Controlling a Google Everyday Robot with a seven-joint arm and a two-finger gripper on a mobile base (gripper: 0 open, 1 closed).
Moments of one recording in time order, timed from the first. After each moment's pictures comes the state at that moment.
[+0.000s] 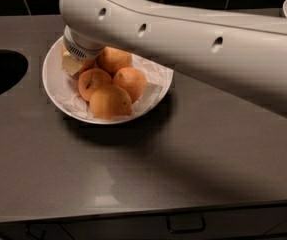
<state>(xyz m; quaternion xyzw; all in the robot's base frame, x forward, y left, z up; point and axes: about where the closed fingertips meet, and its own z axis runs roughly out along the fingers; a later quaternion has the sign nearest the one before) 0.626 0.153 0.939 -0.54 0.73 -0.01 0.42</state>
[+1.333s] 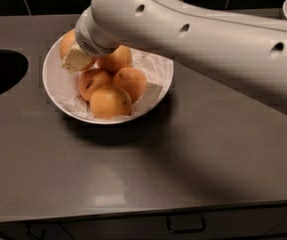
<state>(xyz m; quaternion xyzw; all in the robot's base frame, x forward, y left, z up) 0.611 0.135 0.972 -0.52 0.71 0.03 0.48</state>
